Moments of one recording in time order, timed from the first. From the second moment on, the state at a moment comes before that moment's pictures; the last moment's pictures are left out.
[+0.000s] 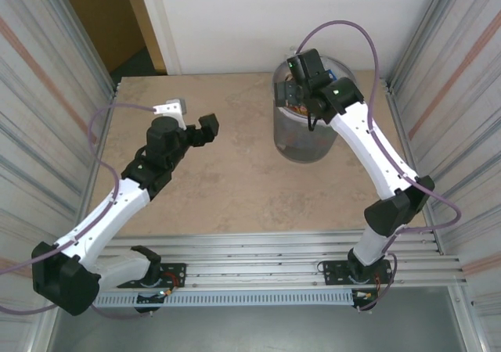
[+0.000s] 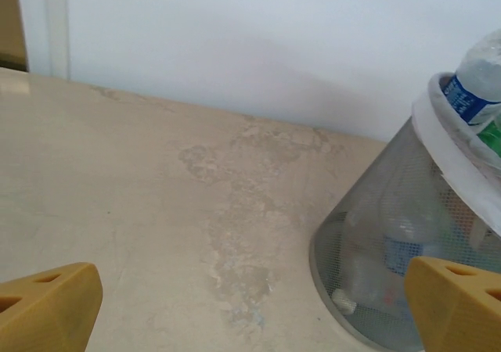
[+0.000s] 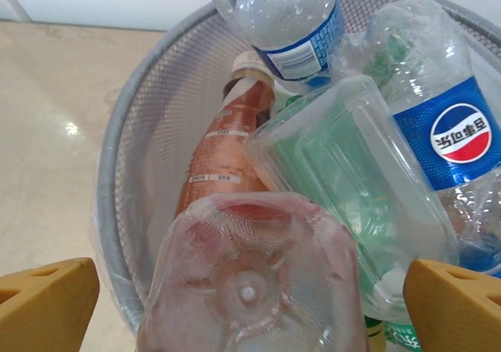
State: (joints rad) left arm -0.48 1.11 0.93 -0.11 -0.20 -0.45; right arm 0.55 1.71 1.98 -1.02 0.41 0.30
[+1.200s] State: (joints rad) left arm -0.45 1.11 0.90 -0.12 -0.20 -0.46; right arm 0.57 1.84 2.11 -1.21 0.63 0.09
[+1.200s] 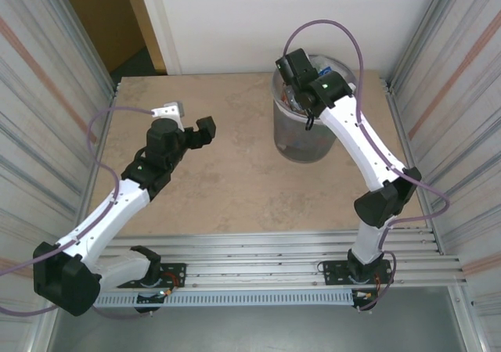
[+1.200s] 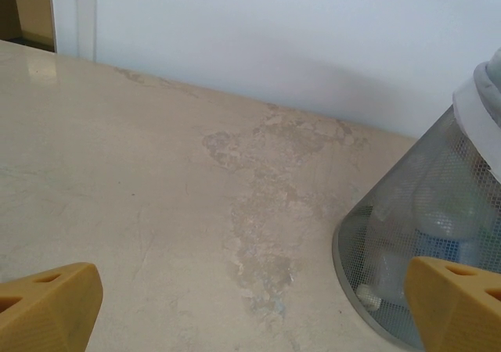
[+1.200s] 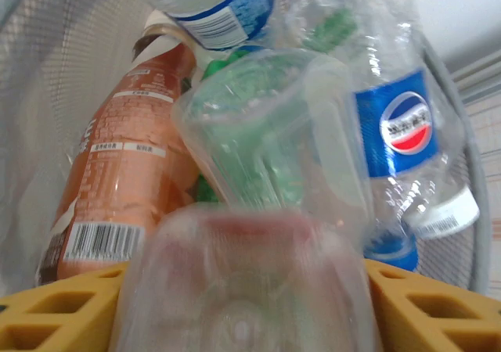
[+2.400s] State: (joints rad) left arm -0.44 1.13 0.90 -0.13 -0.20 -0.46; right arm 0.55 1.66 2.03 -1.17 0.47 0.17
